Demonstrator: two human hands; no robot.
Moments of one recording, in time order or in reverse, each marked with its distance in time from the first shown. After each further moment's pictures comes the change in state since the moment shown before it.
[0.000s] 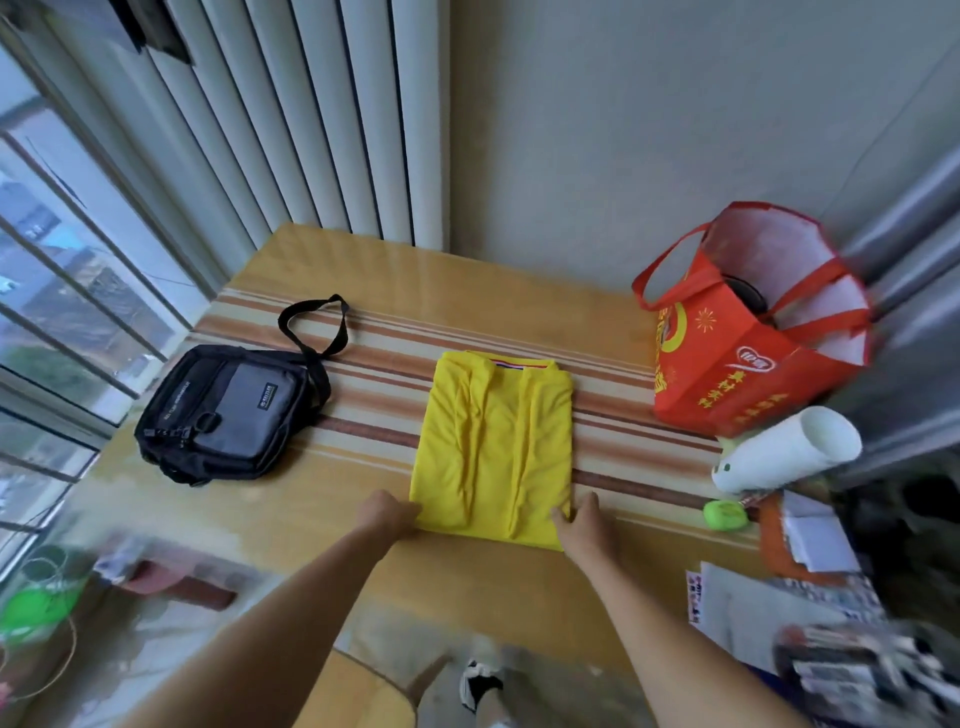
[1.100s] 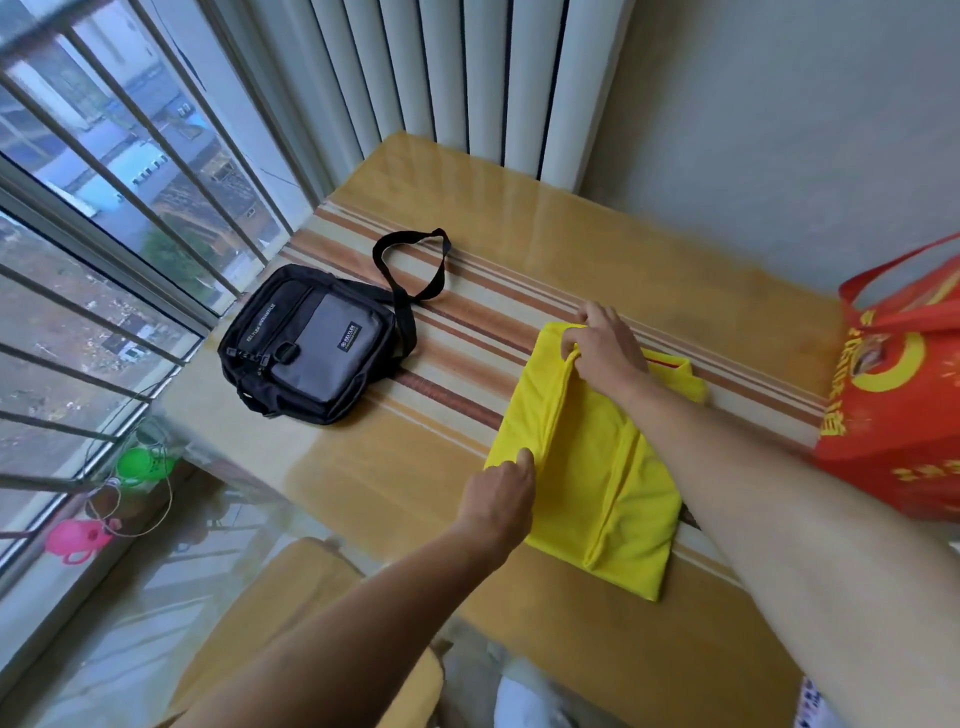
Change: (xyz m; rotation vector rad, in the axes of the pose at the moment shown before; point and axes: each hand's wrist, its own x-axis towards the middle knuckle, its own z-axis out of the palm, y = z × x) left_hand -0.011 0.047 0.022 0.684 0.145 0.522; right_hand 0.148 -0.232 0.005 -0.409 0.041 -0.909
